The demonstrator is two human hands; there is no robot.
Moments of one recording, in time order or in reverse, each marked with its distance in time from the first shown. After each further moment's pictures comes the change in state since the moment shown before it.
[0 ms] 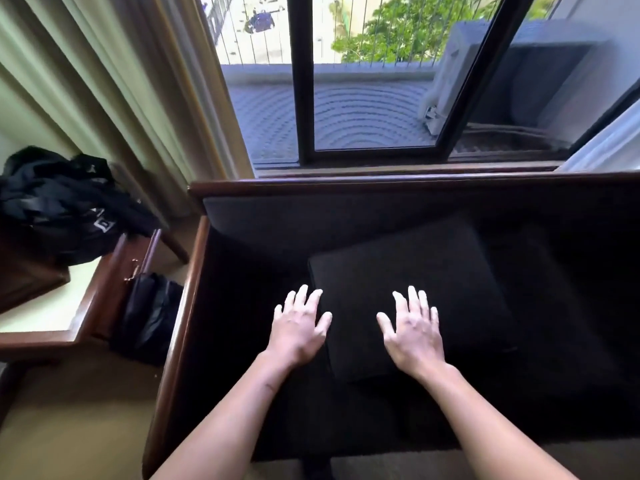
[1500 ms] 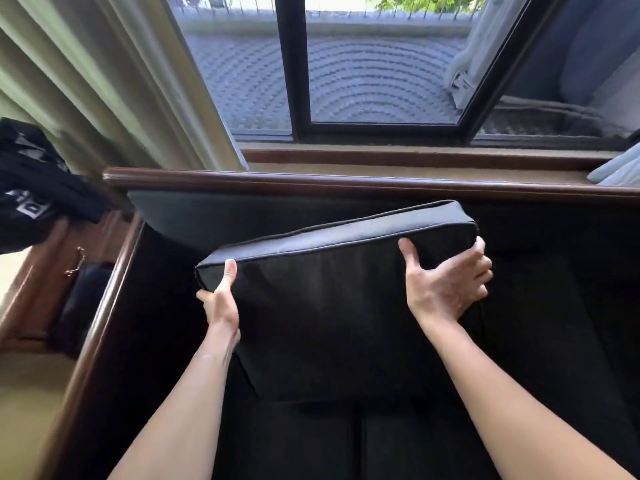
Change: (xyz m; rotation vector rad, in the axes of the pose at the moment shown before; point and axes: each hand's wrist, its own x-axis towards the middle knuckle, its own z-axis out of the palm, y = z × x) left_hand 0.180 -0.013 0.029 -1.388 0.605 -0.769; right_hand 0.225 0.065 -0.060 0.369 0.559 0.343
